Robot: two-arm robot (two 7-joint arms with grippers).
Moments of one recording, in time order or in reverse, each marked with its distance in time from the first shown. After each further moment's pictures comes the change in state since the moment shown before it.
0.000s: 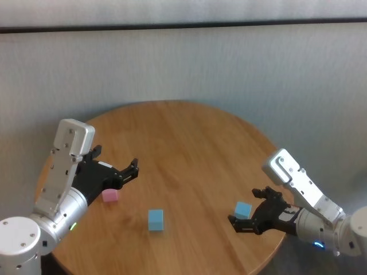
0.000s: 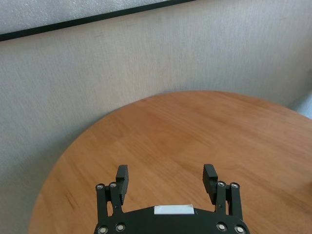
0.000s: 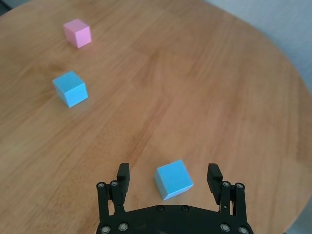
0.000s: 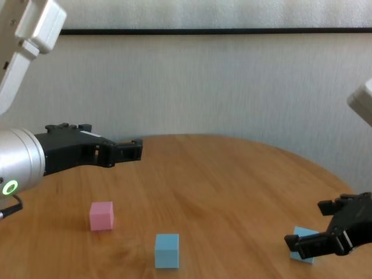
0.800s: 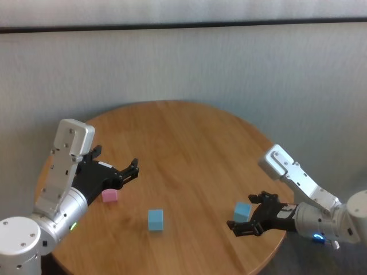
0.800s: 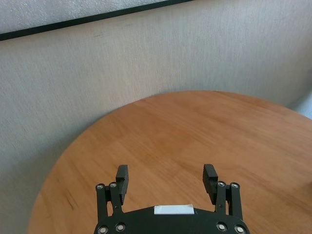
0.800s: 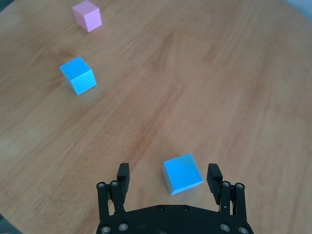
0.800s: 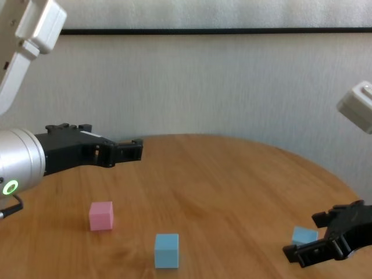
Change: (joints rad) left arm -0.001 0.000 0.000 0.001 -0.001 0.001 0.000; right arm 0.109 0.025 -0.070 0.103 0.050 0.055 0.095
